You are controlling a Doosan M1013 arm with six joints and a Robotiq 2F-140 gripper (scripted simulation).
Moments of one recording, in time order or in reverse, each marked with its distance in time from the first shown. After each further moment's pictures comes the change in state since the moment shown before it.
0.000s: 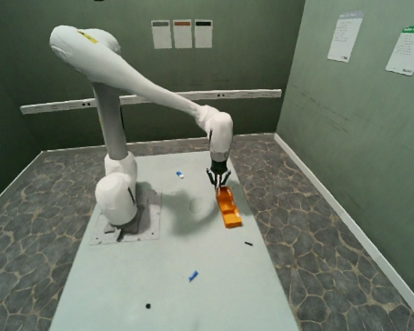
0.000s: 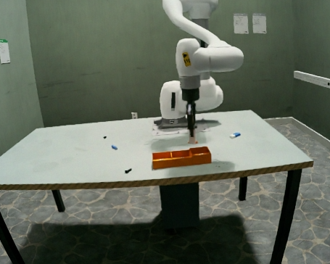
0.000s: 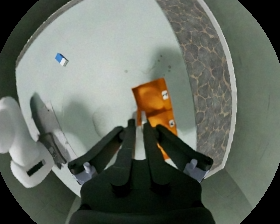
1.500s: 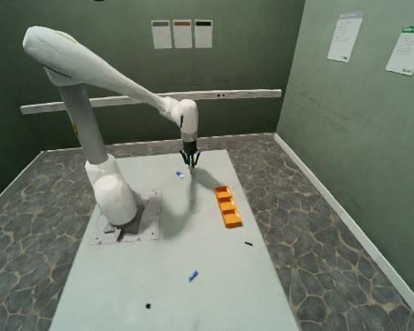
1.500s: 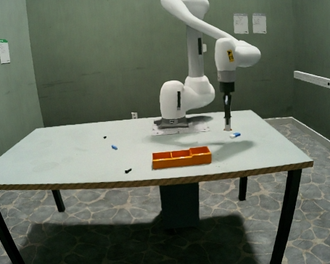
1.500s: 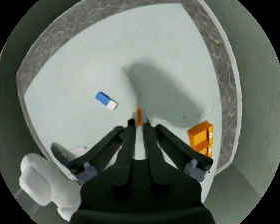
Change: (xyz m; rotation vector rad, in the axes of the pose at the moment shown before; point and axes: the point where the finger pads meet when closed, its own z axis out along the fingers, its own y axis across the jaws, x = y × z) arm 0.155 -0.176 -0.001 0.002 0.006 0.088
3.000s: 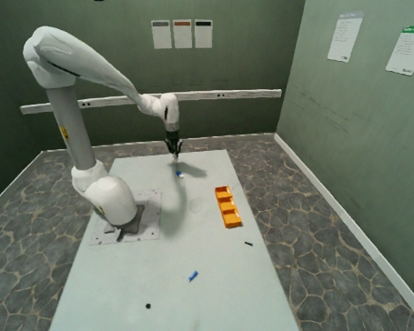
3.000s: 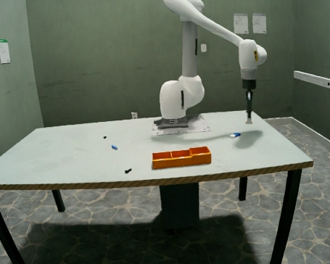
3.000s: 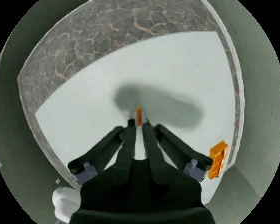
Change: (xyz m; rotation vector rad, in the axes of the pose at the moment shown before) arm 0.107 -0.144 0.006 0.001 0.001 -0.001
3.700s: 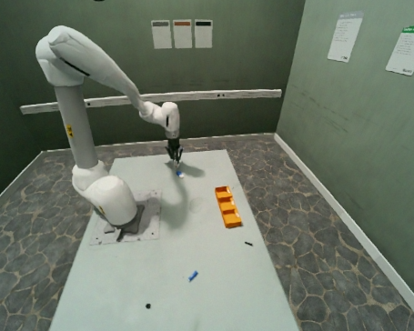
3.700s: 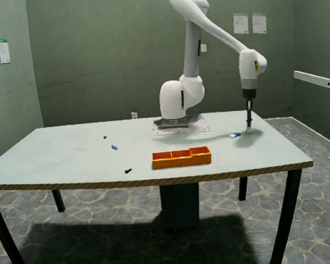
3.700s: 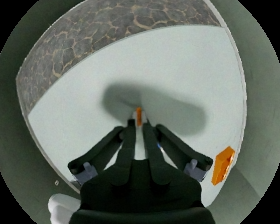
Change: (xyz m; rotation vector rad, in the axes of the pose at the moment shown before) arm 0.000 0.000 0.051 0.000 0.000 0.000
